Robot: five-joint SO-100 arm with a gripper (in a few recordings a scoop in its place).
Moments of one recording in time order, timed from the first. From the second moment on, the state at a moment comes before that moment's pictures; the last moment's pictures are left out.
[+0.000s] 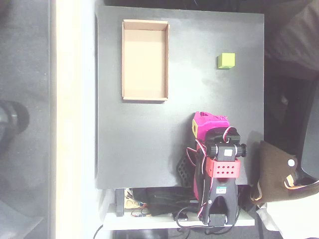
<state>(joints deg) -0.6 191.3 180.2 79.4 88.4</state>
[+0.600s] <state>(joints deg) -0.6 191.3 180.2 79.4 88.4</state>
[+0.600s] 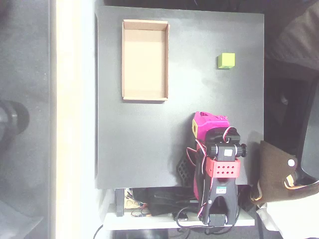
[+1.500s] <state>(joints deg) -0.5 166.9 138.5 81.1 88.1</state>
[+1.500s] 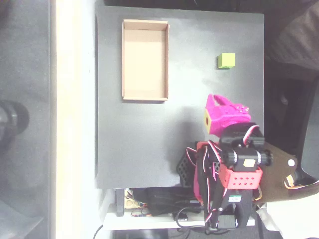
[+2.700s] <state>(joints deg) 12.2 103.6 75.4 80.7 88.1</state>
